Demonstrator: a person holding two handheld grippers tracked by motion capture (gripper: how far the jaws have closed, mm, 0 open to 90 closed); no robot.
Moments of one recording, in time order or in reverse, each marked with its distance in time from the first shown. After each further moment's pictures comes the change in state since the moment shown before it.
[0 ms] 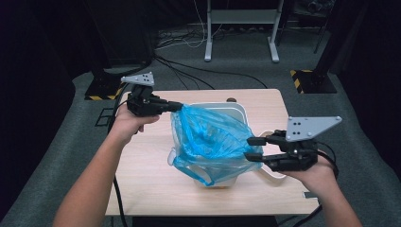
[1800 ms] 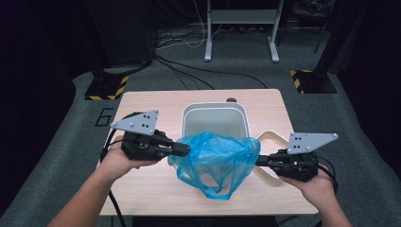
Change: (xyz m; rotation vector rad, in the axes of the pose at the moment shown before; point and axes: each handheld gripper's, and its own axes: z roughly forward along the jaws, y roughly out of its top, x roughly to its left) left arm -0.114 -0.009 -0.015 0.019 -0.201 0.261; right arm -0.002 -0.054 0.000 0.047 -0.057 0.085
